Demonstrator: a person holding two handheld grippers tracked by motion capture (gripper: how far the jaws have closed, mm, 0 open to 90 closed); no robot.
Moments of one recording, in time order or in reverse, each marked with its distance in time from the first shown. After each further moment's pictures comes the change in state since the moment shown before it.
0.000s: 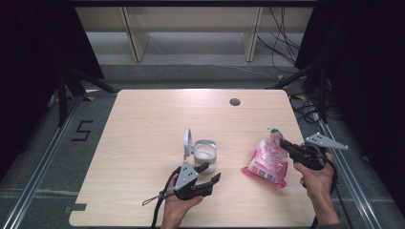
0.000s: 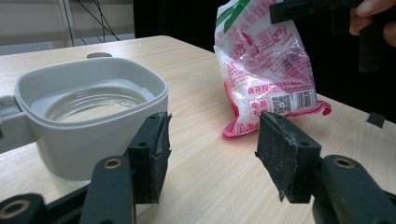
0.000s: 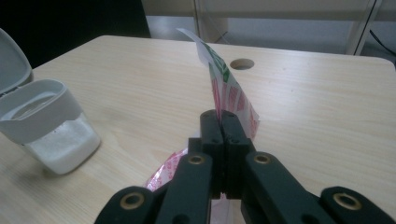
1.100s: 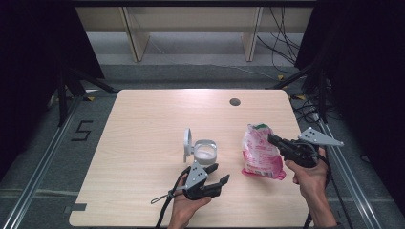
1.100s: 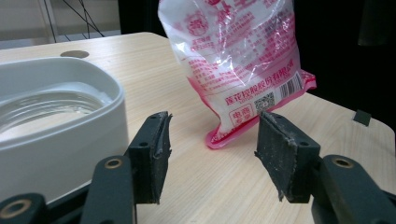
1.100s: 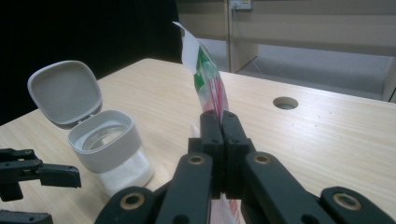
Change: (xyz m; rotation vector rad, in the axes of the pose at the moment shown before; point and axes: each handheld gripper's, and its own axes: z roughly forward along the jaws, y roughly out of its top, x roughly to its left) left arm -0.013 0.000 0.017 0.011 -0.040 0.002; right arm 0.043 0.031 -0.004 -0.077 0.129 -0.052
